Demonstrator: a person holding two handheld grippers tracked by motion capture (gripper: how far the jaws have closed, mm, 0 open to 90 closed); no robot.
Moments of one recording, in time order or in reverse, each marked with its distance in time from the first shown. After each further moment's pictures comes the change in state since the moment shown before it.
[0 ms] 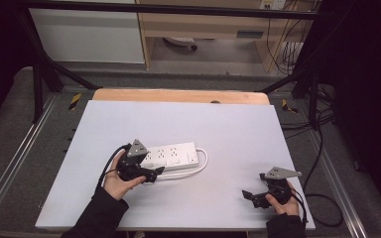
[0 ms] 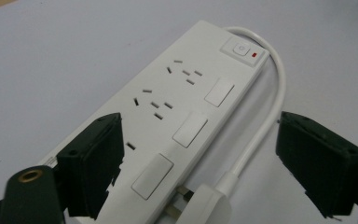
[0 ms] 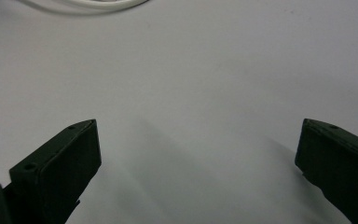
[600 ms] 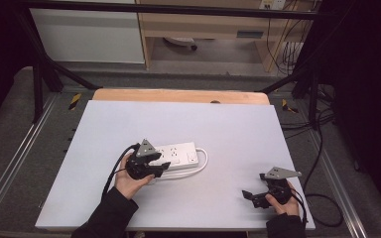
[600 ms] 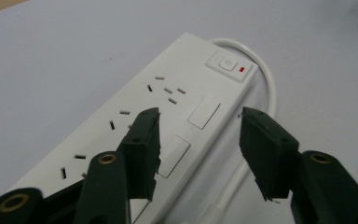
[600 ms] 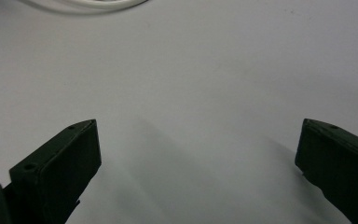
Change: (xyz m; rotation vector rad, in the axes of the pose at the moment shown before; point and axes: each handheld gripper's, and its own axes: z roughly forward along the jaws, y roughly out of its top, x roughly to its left) left arm -0.011 0.007 0.021 -0.029 -0.023 0.017; right arm 0.000 0.000 0.000 0.002 -0.002 -0.002
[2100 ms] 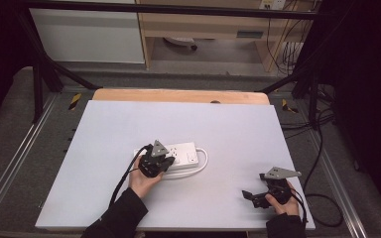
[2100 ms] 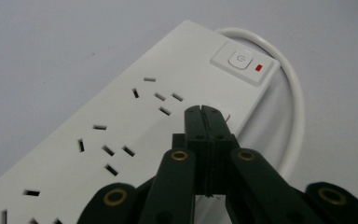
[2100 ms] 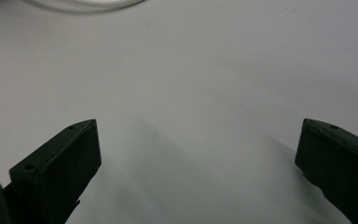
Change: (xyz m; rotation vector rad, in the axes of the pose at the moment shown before) left arm -0.007 -0.002 0.043 0.026 0.027 0.003; right arm 0.000 0.000 0.001 0.004 0.002 0.000
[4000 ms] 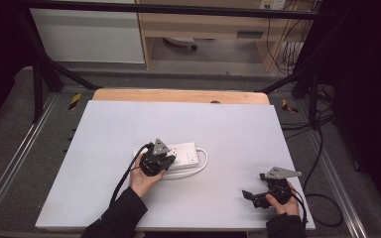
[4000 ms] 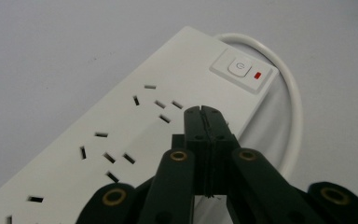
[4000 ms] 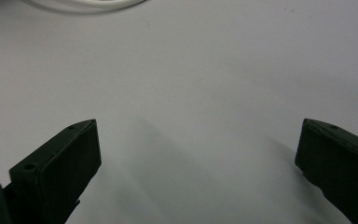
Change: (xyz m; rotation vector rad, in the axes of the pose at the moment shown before) left arm -0.001 0.006 -0.001 0.008 0.009 -0.004; right arm 0.000 0.000 -0.001 0.001 0.001 0.009
